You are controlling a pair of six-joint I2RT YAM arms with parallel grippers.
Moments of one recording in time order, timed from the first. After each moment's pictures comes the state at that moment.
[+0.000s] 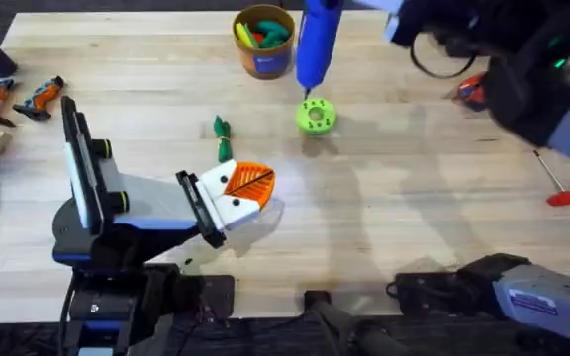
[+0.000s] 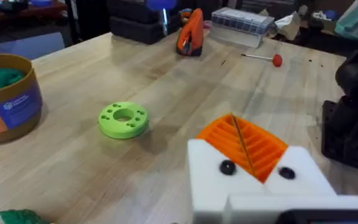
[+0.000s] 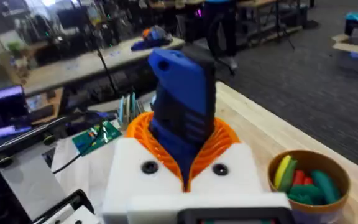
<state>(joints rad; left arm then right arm) 0.00 0.01 0.01 -0.11 1.06 -0.01 0.30 1.28 0.85 0.64 -0.84 0.36</state>
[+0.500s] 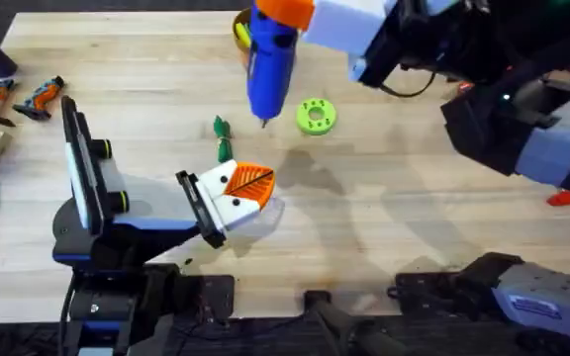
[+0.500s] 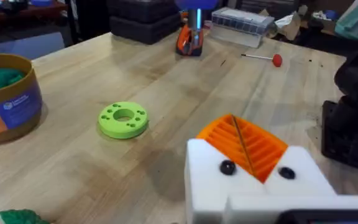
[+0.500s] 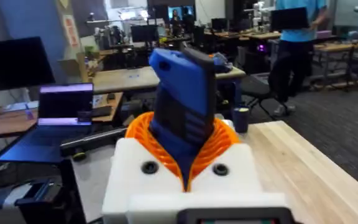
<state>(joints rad) 0.00 0.01 0.01 -0.11 1.06 -0.01 0.50 1.28 0.79 0.93 -0.87 0.42</state>
